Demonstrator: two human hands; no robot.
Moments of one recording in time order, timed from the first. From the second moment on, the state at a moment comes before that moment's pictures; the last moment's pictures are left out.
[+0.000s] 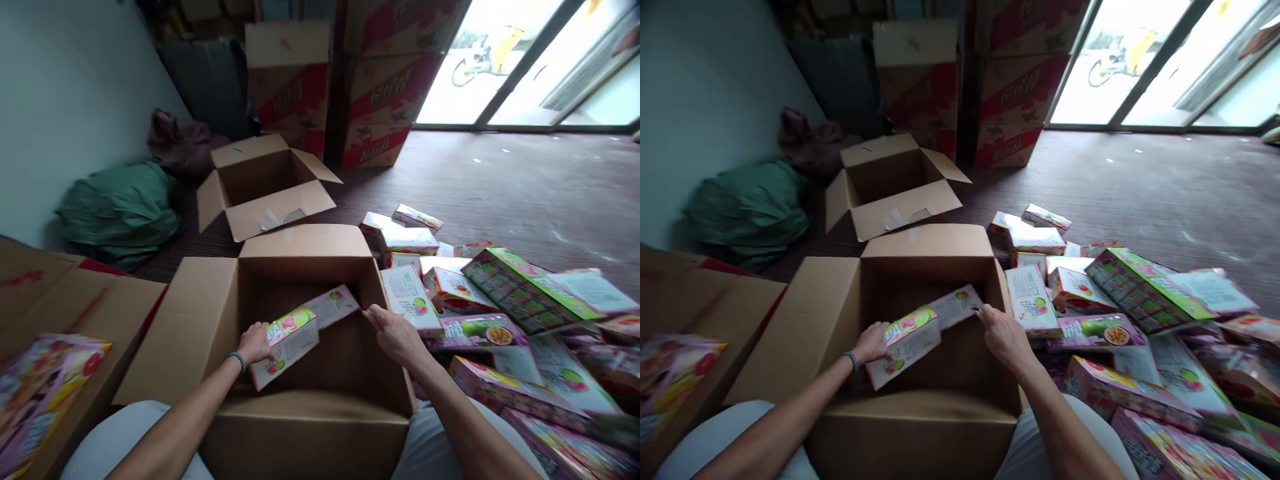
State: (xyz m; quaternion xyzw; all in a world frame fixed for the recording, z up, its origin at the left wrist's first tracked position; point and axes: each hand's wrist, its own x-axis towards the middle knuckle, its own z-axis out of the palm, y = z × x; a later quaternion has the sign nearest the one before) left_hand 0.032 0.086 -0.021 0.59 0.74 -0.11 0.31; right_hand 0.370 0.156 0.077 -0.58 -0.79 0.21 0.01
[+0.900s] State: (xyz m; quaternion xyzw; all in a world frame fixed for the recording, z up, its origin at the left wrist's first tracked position) left_hand 0.059 -0.106 0.056 0.53 0.67 0.42 0.31; right_hand 0.276 -0.003 0.140 -0.34 -0.94 0.07 -0.06
